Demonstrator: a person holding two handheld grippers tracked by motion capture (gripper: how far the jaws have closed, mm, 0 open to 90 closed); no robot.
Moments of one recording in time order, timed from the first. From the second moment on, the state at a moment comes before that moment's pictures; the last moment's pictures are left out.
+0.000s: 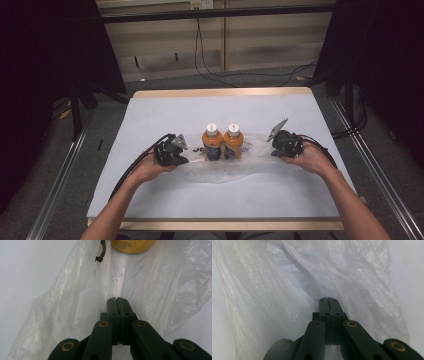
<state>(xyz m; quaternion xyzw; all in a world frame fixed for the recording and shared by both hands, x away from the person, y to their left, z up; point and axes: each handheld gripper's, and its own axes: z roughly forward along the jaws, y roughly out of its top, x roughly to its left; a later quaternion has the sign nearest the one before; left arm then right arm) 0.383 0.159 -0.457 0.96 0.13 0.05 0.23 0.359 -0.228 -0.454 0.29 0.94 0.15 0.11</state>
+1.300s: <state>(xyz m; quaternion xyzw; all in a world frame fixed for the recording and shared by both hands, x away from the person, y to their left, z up) 0.395 0.201 -0.459 0.95 0.18 0.06 0.24 0.354 -0.250 -0.456 0.30 0.93 0.14 0.13</state>
